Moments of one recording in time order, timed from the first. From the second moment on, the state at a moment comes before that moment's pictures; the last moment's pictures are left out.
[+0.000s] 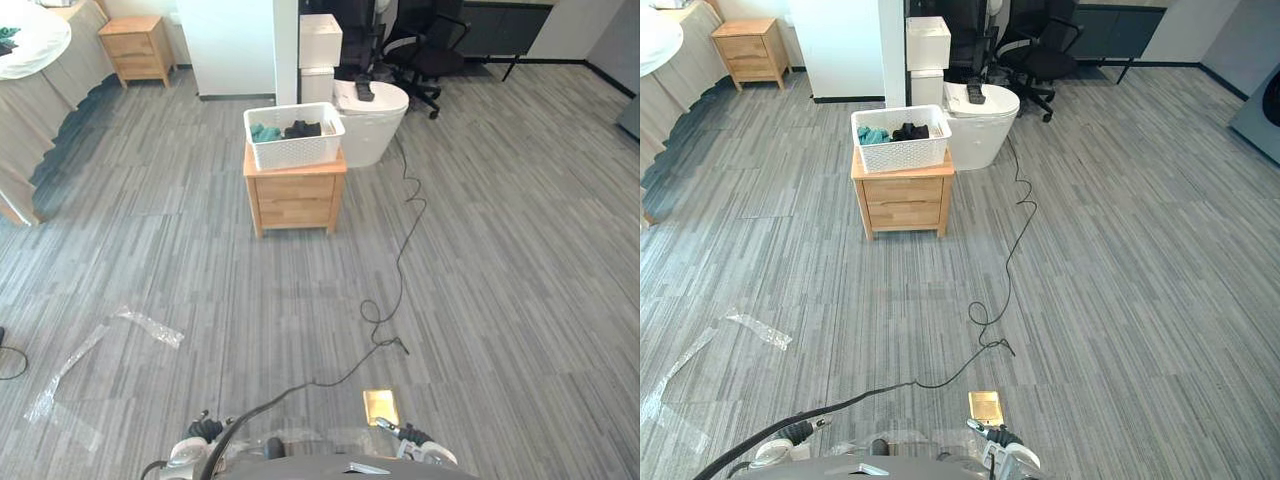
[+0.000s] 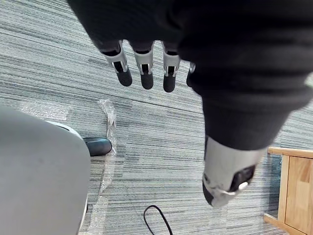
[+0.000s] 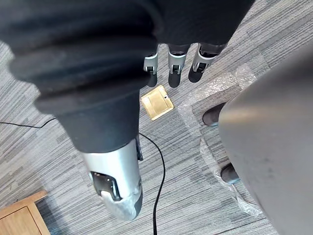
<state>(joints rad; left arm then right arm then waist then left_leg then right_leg) 0.03 0.06 0.14 1.13 -0.07 -0.02 0.08 -0.05 -0.05 -0.35 1.19 0.15 0.00 0.02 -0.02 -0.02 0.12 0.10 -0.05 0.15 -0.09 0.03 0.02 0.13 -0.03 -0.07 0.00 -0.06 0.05</state>
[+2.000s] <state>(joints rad) 0.27 0.03 0.22 0.21 -0.26 -0.04 0.06 0.05 -0.13 -0.25 0.21 0.24 -0.05 -0.03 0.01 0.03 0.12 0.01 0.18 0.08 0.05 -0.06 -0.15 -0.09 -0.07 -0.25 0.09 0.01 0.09</state>
